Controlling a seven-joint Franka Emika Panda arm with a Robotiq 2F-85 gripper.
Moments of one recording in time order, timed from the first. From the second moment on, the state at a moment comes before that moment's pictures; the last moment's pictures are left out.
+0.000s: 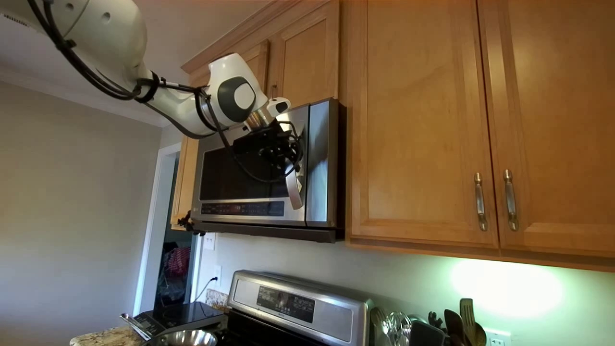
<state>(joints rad) -0.07 -0.29 0.00 -1.97 -0.11 2.63 -0.01</state>
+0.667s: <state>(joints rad) -0.07 -0.54 0.11 -2.12 -0.22 2.42 0.05</state>
